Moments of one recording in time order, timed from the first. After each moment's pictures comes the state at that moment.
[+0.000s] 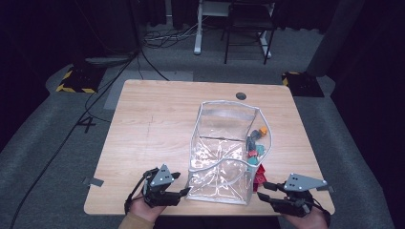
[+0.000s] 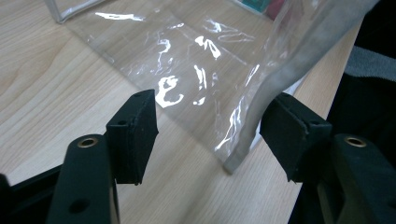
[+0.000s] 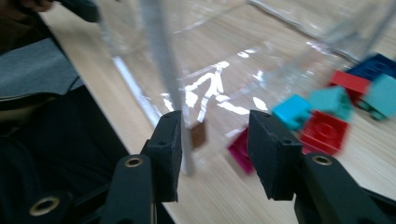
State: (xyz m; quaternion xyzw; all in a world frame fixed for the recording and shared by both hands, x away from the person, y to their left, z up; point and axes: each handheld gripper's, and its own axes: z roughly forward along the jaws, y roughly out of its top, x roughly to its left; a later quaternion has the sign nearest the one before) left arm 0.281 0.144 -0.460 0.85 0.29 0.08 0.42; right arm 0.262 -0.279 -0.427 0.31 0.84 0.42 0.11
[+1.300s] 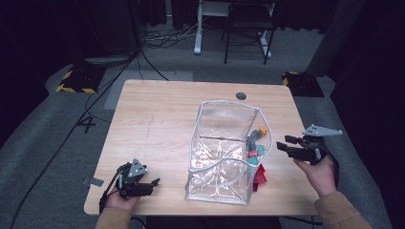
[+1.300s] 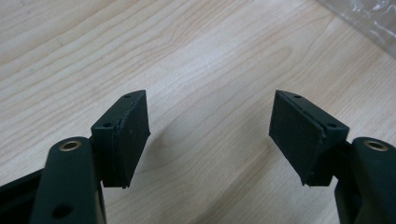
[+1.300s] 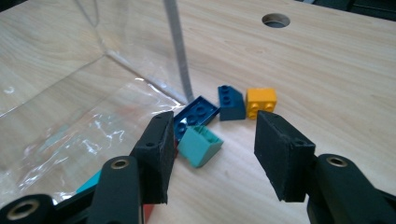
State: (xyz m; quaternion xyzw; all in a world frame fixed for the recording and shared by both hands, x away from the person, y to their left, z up) left arm 0.304 0.219 -0.500 0.84 0.39 0.16 0.34; right arm 0.394 -0.338 -0.401 0.41 0.79 0.42 0.18
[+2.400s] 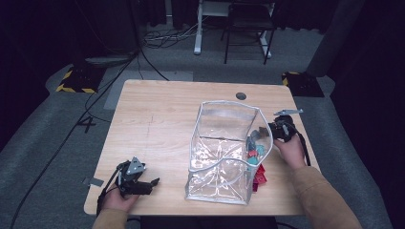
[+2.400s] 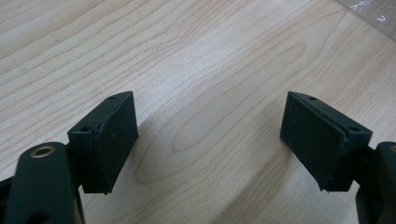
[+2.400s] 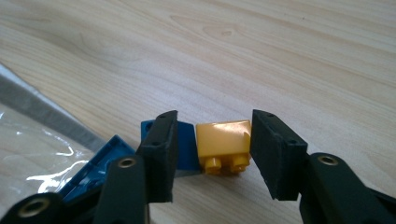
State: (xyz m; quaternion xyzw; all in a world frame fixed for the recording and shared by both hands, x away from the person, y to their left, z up) left arm 0.317 0.225 -0.507 0.84 0.38 0.14 0.35; right arm 0.503 -0.303 -0.462 0.47 0.79 0.34 0.18
